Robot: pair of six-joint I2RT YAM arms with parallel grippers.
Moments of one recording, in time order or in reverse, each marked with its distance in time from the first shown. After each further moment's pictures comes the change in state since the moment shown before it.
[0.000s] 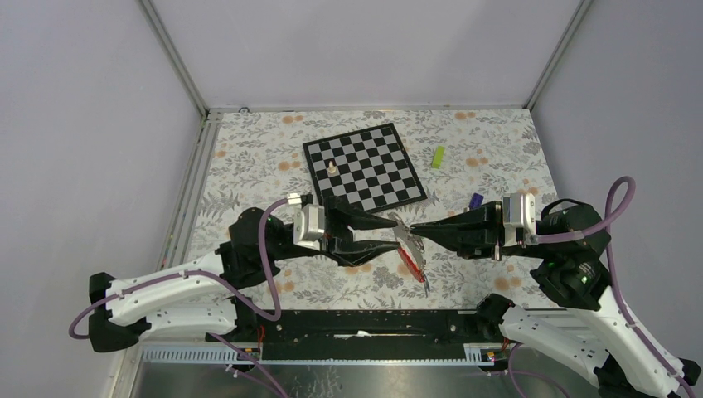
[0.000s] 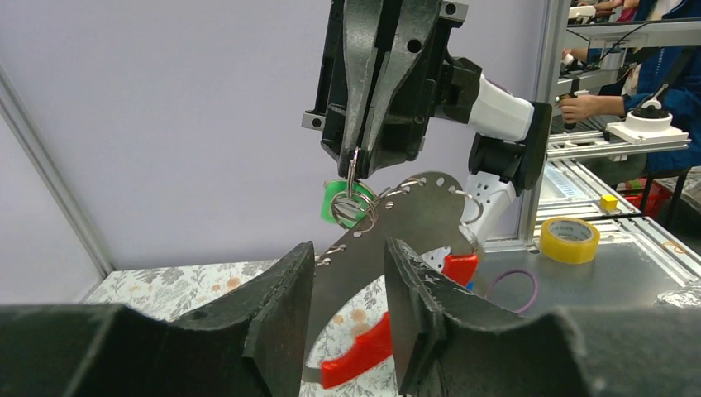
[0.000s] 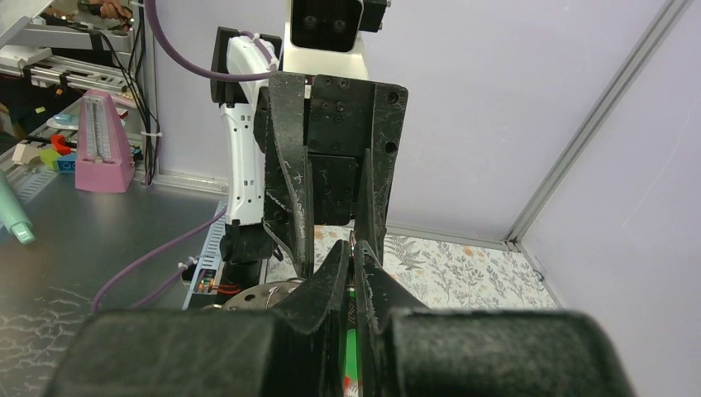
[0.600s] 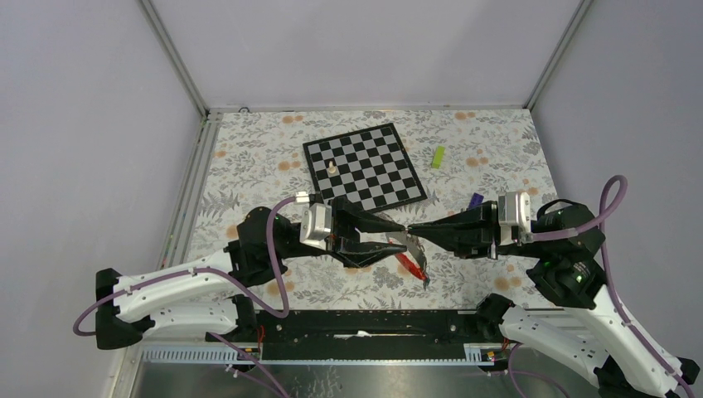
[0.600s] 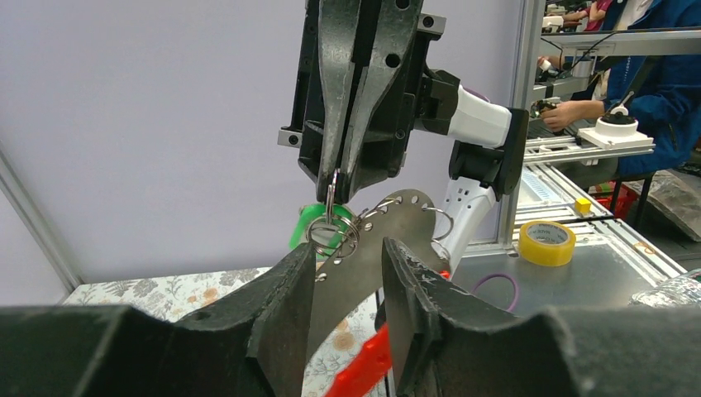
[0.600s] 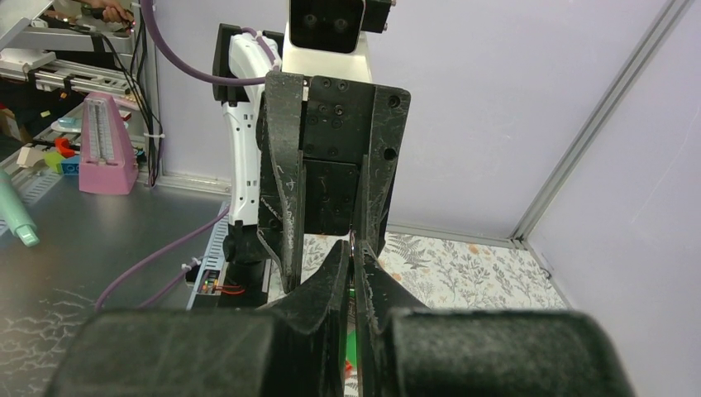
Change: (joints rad) left arm 0.000 0.049 0.000 0.072 0.048 -0.044; right arm 0.000 -0.002 -0.028 0.037 -0.001 0.022
